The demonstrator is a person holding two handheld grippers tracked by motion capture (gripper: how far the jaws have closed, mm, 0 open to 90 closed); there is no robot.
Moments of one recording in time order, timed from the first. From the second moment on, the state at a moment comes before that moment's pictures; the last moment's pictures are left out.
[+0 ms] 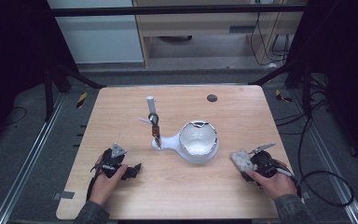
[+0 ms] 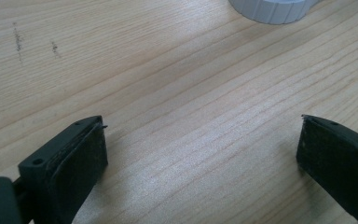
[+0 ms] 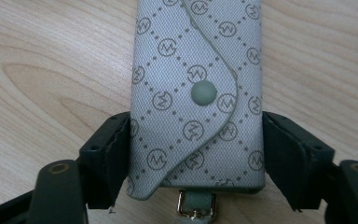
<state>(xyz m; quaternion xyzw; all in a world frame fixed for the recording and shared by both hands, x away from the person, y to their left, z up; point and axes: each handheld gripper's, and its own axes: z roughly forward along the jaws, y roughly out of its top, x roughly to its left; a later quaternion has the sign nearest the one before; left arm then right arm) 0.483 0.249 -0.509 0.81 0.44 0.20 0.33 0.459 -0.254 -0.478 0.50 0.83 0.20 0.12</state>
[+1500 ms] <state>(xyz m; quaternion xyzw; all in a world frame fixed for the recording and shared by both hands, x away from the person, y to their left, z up) 0.482 0.248 -0.509 0.81 0.44 0.20 0.33 0.450 -0.226 -0.386 0.36 0.90 0.18 0.19</state>
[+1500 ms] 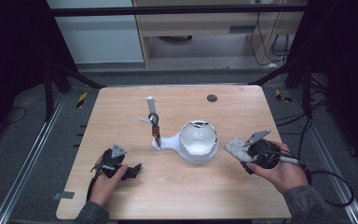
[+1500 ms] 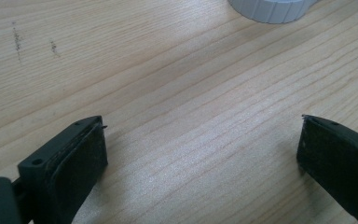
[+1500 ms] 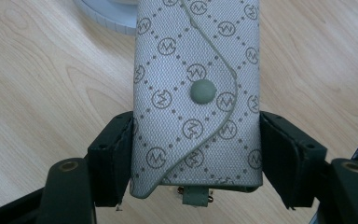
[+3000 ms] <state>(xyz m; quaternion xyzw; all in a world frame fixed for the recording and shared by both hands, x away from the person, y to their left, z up) 0.482 0.248 -0.509 0.81 0.44 0.20 0.33 0.467 -0.159 -0.330 0.26 0.93 0.15 0.22</state>
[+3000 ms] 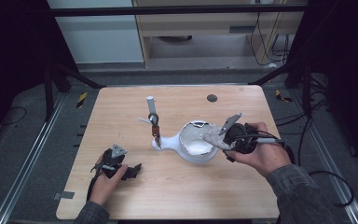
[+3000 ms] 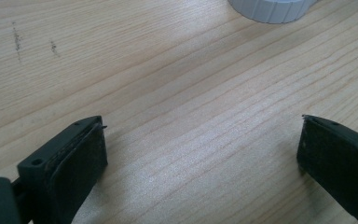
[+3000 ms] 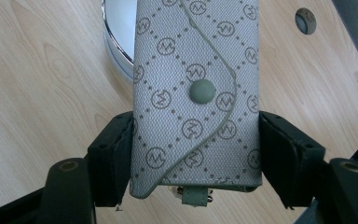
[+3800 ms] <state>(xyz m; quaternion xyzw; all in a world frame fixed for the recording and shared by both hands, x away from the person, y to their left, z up) 0.482 0.248 -0.509 0.81 0.44 0.20 0.33 0.475 -0.128 -0.344 0.23 0.95 0.11 0.19</state>
